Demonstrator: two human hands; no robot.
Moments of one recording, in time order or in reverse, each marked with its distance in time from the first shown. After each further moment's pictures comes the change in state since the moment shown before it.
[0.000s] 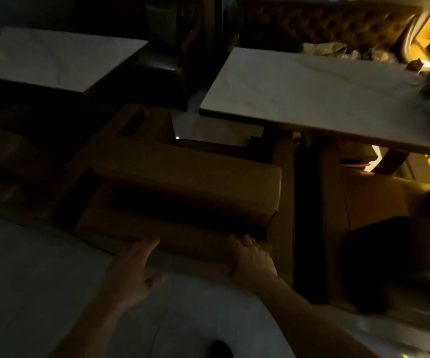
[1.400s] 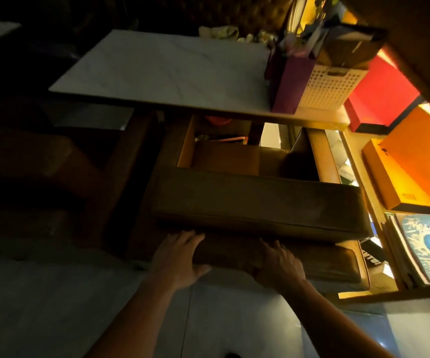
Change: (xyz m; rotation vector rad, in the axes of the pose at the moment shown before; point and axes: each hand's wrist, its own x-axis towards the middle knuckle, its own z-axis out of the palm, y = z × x) left_hand -0.078 0.672 0.205 0.091 -0.204 0.292; right_hand -0.298 0.601 -0.092 0.010 0.017 0.350
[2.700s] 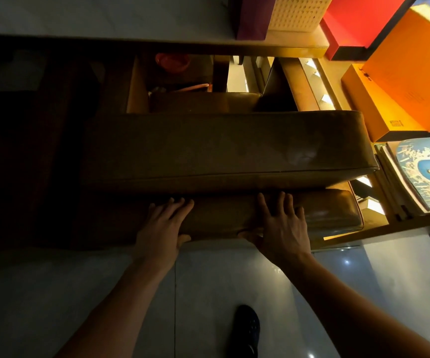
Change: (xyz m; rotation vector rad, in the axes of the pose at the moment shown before) left_hand 0.078 -0.012 0.108 -0.015 0.286 0.220; right_hand 0.051 0.059 0.089 -0.184 0.284 0.091
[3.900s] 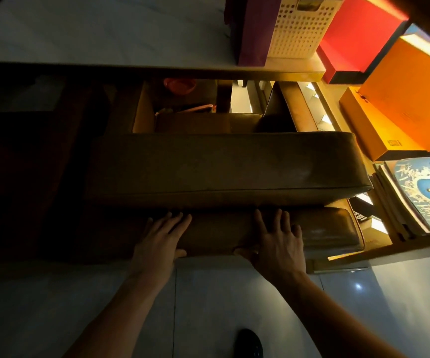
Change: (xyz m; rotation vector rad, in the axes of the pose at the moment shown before) left_hand 0.000 0.002 -0.003 0.094 -0.026 0.009; right_hand -0.004 -0.003 -0.007 0.022 0.008 0.002
